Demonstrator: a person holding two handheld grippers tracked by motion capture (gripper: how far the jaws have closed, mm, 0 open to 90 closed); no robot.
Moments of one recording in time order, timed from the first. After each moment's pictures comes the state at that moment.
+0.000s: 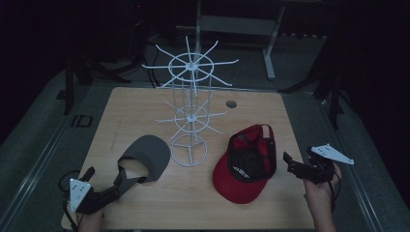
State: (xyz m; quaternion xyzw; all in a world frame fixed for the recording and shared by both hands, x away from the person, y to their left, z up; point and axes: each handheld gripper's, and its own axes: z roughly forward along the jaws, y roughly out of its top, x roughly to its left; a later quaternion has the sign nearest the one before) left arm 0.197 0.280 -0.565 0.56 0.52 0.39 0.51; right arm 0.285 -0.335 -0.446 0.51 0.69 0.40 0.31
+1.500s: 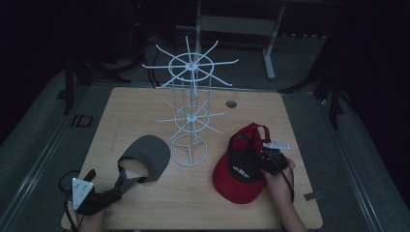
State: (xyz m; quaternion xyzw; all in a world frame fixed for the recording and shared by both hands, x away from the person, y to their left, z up) left arm 0.194 0.275 -0.559 0.58 0.54 0.38 0.48; right arm 0.357 -0.261 -0.541 0.53 0.75 0.27 0.28
